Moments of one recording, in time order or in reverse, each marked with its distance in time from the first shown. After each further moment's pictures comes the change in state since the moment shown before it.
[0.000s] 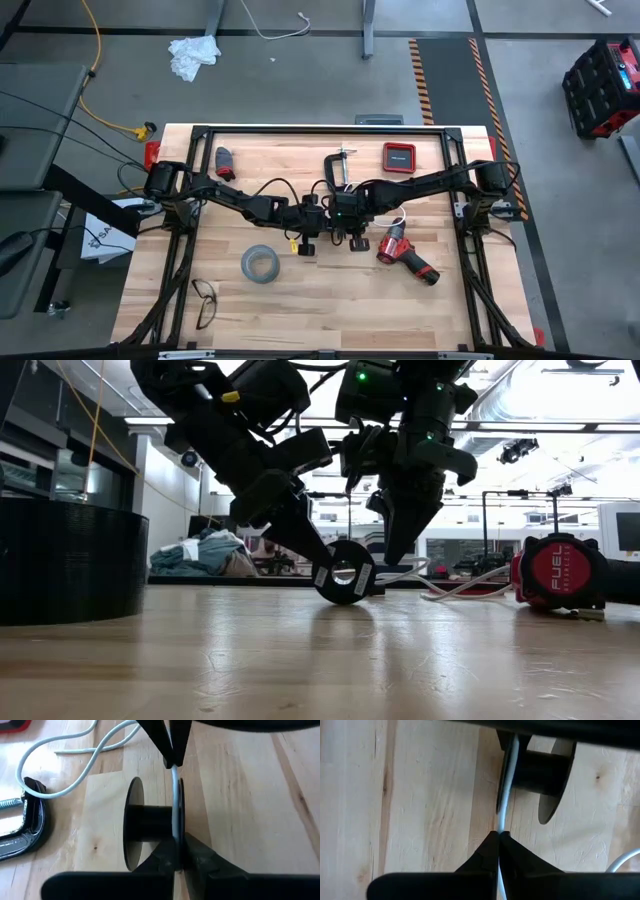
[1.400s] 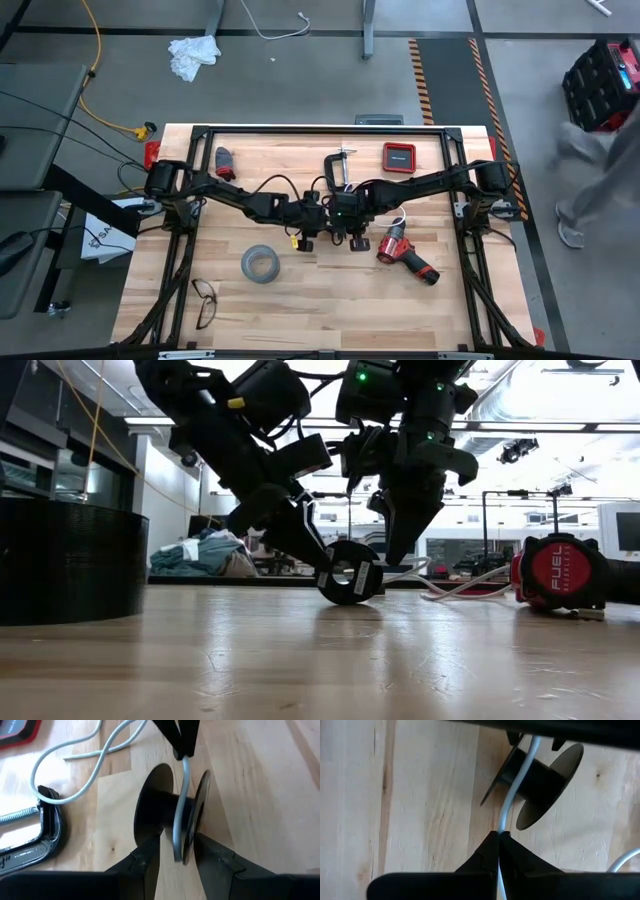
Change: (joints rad) left arm 0.023 0.000 0.000 -0.006 0.000 0.131; right arm 0.000 0.000 0.000 -0.005 0.000 -0.001
